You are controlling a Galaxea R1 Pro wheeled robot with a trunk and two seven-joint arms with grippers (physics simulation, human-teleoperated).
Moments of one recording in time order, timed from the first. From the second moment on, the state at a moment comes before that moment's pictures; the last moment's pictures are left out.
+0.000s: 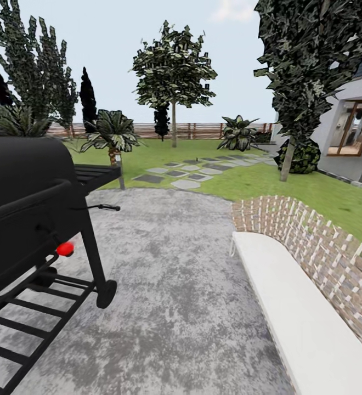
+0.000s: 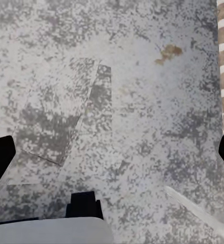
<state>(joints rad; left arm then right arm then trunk) -0.09 -0.01 0.00 -0.36 0.02 -0.15 -0.01 -0.22 -0.03 0.00 -0.15 -0.01 -0.14 -0.13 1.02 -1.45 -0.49</state>
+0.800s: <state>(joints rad) -0.09 -0.01 0.00 -0.36 0.02 -0.15 -0.01 -0.22 -0.03 0.00 -0.15 -0.01 -0.14 -0.13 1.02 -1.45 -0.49</state>
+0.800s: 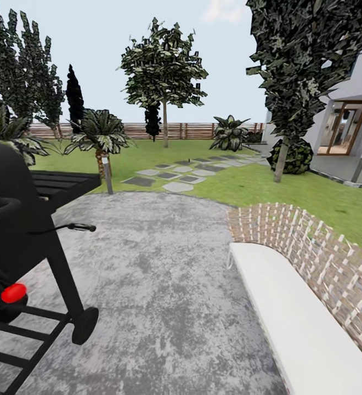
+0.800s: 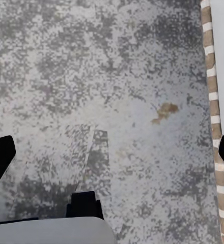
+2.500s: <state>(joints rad) -0.09 -0.01 0.00 -0.36 0.02 -0.15 -0.01 -0.22 -0.01 0.00 -0.15 -0.01 -0.14 -0.13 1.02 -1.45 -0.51</state>
